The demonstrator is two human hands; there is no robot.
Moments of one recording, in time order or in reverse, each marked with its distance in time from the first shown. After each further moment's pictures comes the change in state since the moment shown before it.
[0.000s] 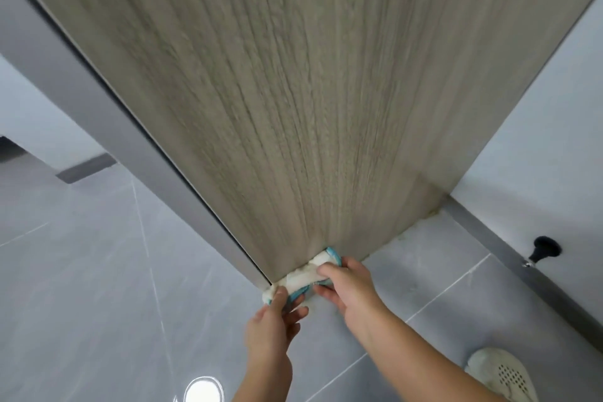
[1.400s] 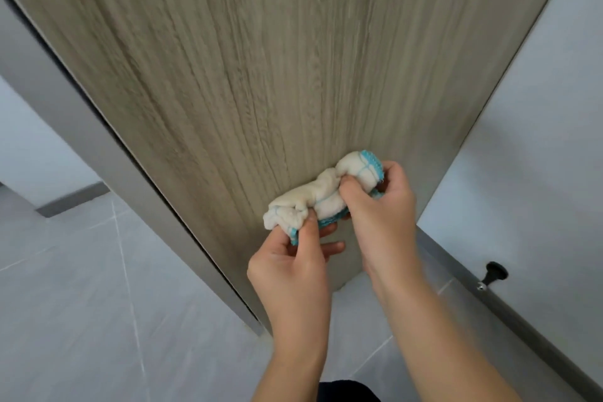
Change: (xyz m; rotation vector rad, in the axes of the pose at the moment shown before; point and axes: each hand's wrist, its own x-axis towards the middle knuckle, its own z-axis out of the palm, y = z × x) left_hand -0.155 0.116 0.090 -0.092 -0.192 0.744; right_hand -0.127 -0.166 0.012 -0.033 0.074 -0.961
